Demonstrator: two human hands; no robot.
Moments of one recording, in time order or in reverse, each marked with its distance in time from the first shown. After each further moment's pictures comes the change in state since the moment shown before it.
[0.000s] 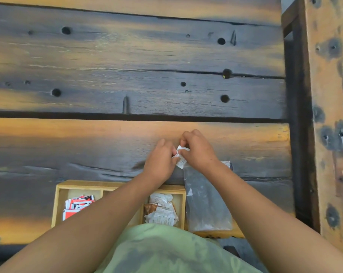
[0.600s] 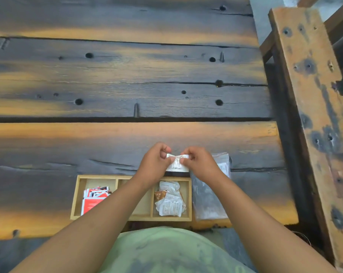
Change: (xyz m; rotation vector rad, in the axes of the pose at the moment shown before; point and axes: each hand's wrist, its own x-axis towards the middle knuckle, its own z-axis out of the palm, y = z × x) left_hand -0.065 -0.015 -0.038 -0.541 0.029 -0.068; right_hand -0.080 -0.023 0.012 0.331 0.044 0.084
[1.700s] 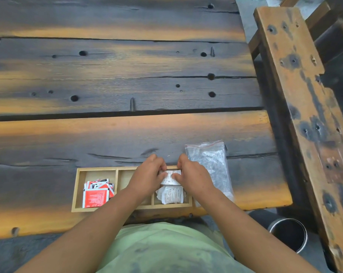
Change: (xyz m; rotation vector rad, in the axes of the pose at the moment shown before) left_hand -0.047 -0.042 -0.009 0.593 -0.112 0.276; right_hand -0.060 0.010 0.047 -0.498 0.051 -0.067
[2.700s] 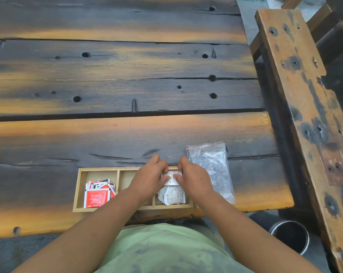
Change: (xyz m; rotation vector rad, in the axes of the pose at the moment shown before) left_hand -0.001 -0.001 0.002 0.099 -0.042 0.049; right_hand -0.002 -0.001 0.007 0.000 0.054 0.004
